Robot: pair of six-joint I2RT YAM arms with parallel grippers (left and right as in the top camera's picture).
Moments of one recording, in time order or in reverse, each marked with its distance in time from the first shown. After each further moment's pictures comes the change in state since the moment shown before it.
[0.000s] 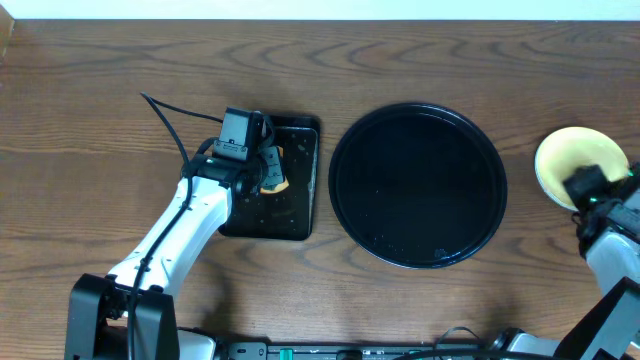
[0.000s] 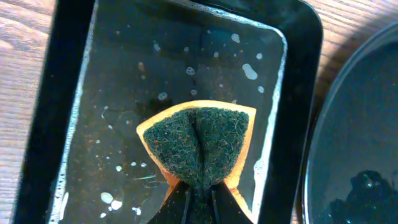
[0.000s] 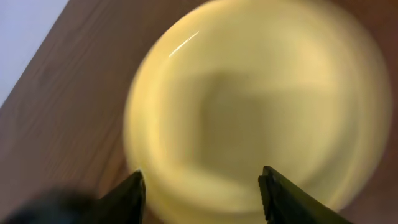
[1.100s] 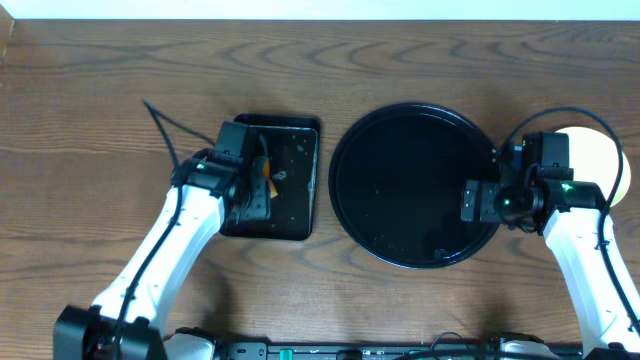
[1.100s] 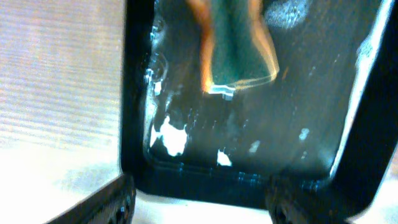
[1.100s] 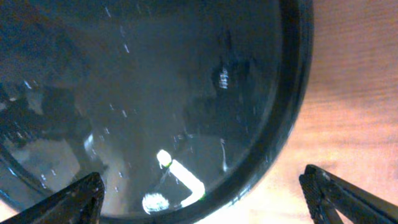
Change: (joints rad) left arm 0.000 -0.103 0.015 -0.441 -0.117 0.115; right arm 0.518 -0.152 0.250 -0.950 0.076 -0.406
